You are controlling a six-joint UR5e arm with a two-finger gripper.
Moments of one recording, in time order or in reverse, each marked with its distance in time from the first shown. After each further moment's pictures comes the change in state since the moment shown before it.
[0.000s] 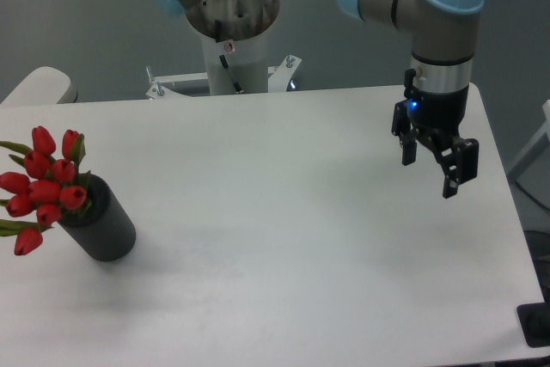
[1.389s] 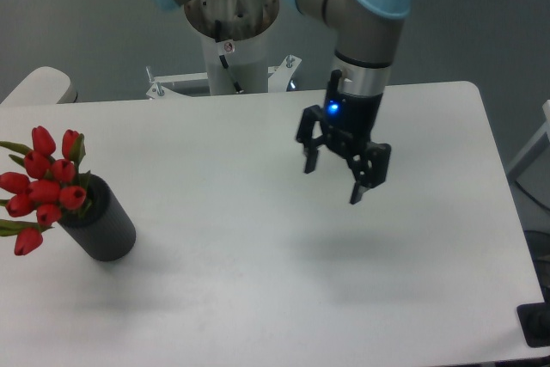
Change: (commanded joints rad) arm -0.161 0.129 -0.149 -0.008 -0.336 -0.693
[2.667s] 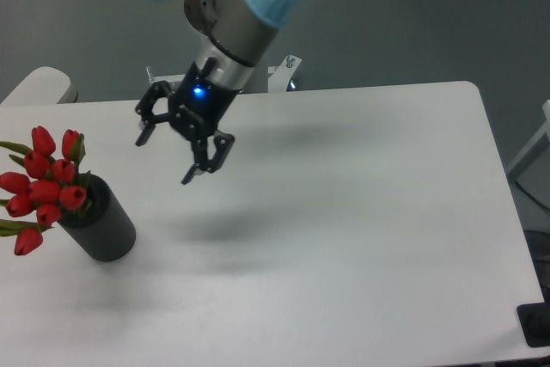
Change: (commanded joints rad) arm -0.267 0.092 -0.276 0.112 -0.201 -0.175
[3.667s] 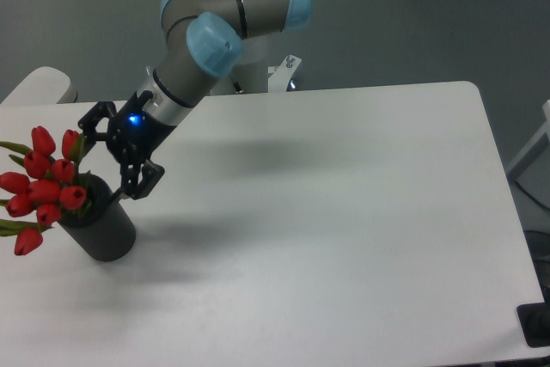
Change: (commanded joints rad) arm -0.106 -0.133 0.058 0.069 -0.117 -0.015
